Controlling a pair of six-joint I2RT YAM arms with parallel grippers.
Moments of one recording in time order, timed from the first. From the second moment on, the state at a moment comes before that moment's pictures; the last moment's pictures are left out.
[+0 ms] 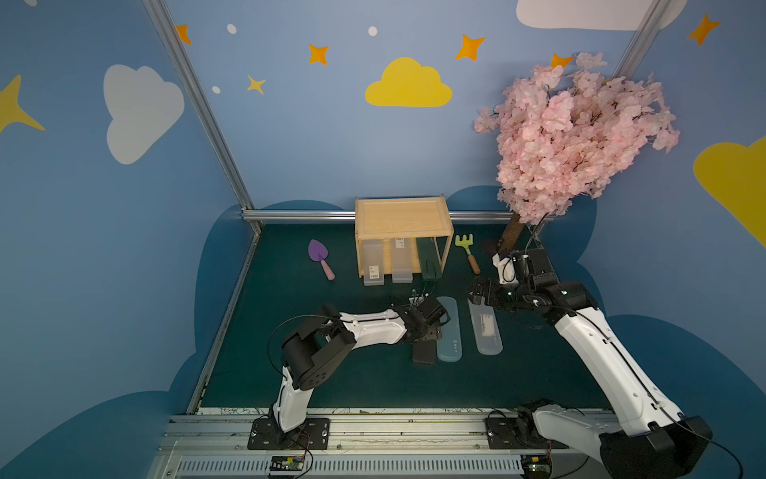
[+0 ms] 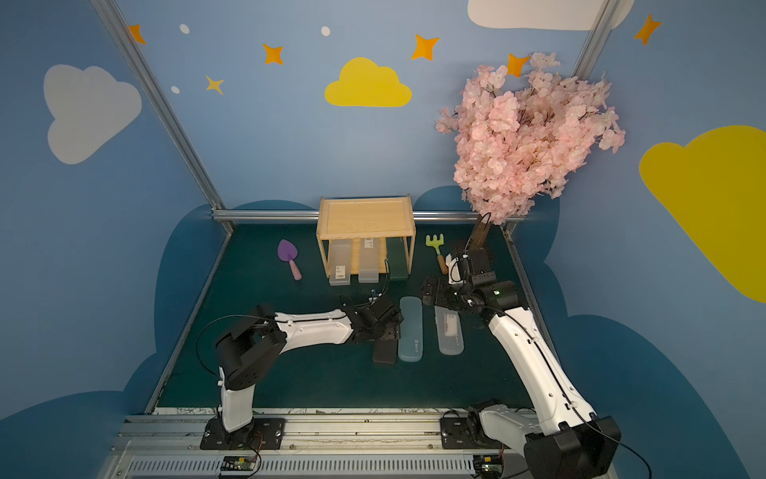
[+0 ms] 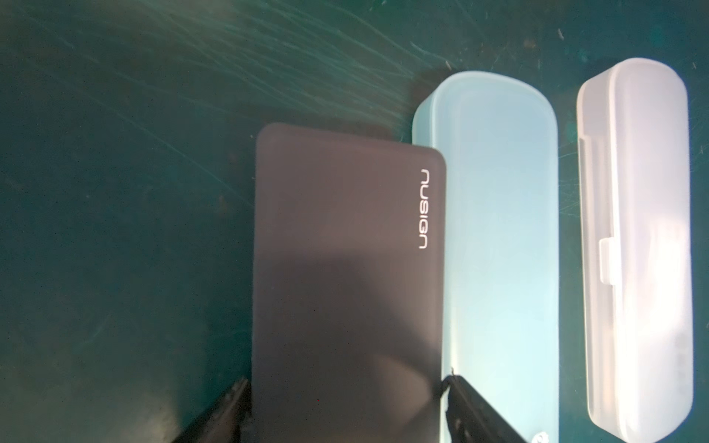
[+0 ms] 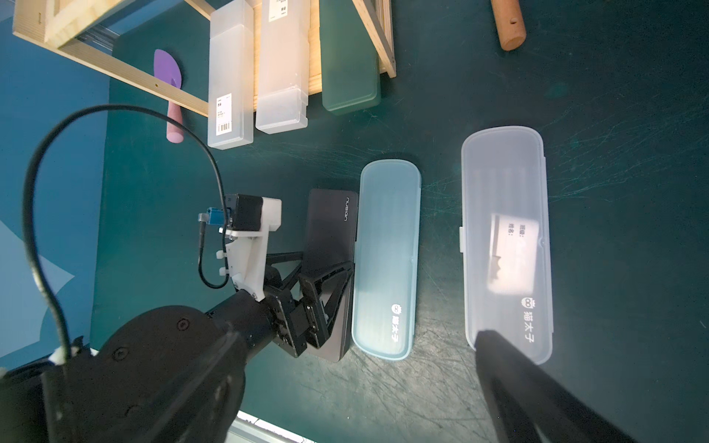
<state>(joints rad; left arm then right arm) -0.96 1.96 1.24 -0.31 -0.17 -0.93 0.32 1.15 1.17 -0.94 -0.21 0.42</state>
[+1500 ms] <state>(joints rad) -0.60 1.38 0.99 -0.46 -0.18 -0.53 0.54 1.34 1.13 -0.90 -0.11 0.50</state>
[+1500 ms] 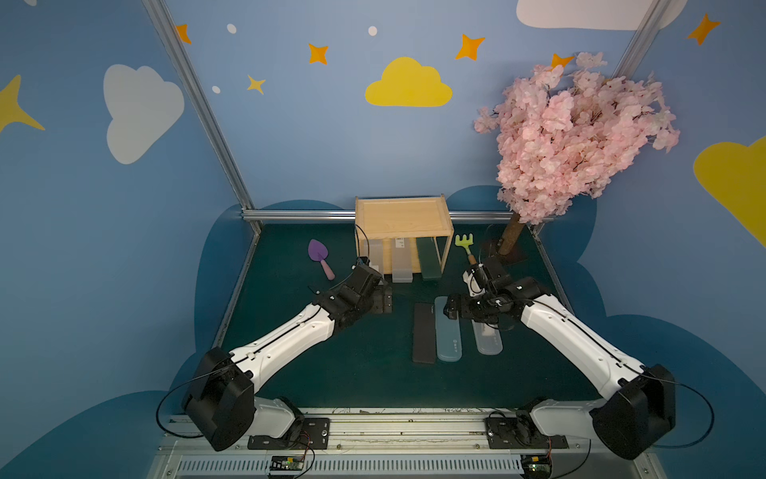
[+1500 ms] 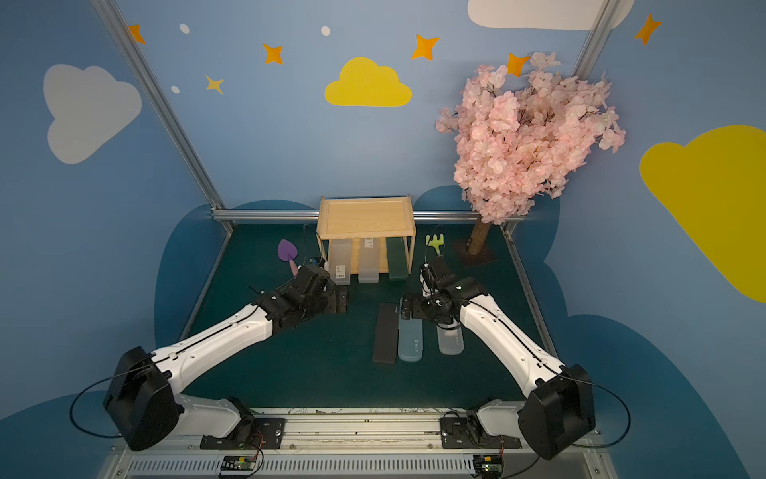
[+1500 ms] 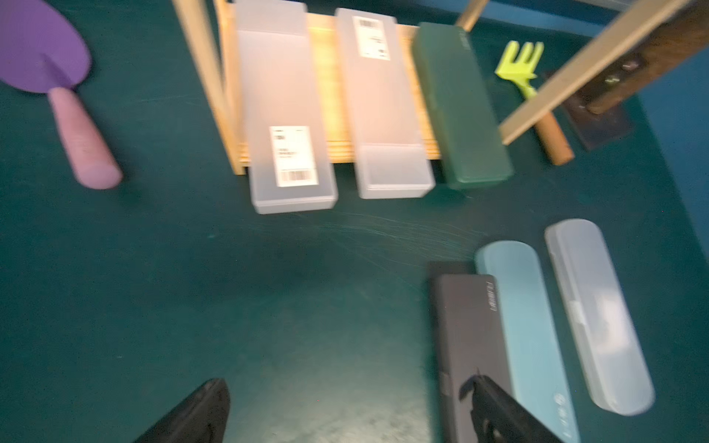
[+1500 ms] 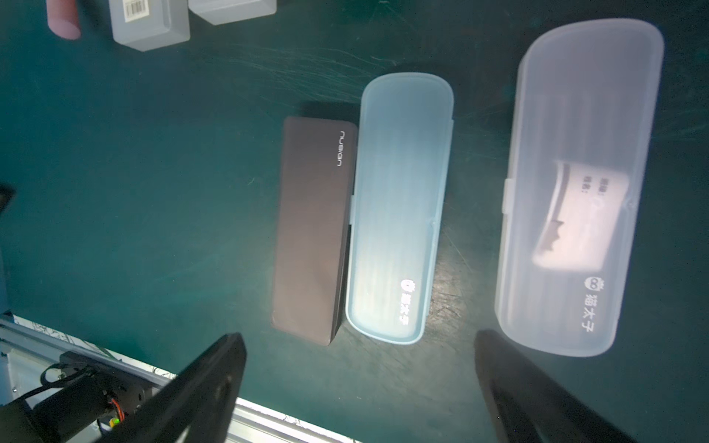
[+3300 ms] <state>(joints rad) -0.46 2.06 1.51 -0.48 -0.17 -0.39 0.55 1.59 1.41 -0.87 -0.08 0.43</state>
